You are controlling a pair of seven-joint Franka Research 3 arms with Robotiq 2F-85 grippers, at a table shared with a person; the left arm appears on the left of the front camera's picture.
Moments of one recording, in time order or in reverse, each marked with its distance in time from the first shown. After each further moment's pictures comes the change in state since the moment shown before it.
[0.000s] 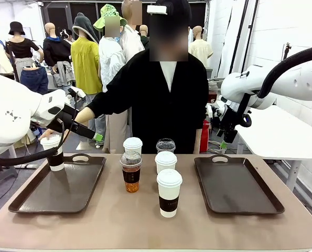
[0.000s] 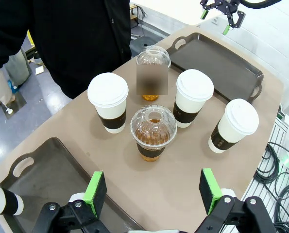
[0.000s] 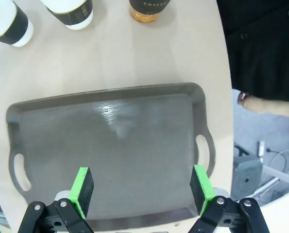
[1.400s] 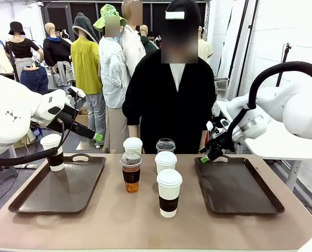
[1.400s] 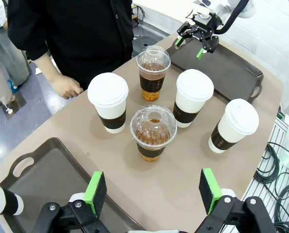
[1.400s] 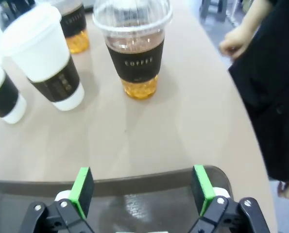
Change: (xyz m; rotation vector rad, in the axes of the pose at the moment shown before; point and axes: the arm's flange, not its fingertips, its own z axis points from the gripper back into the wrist) left arm 0.000 0.000 0.000 0.000 0.000 0.000; right arm -0.053 -0.037 -0.155 0.149 -0.631 -0.113
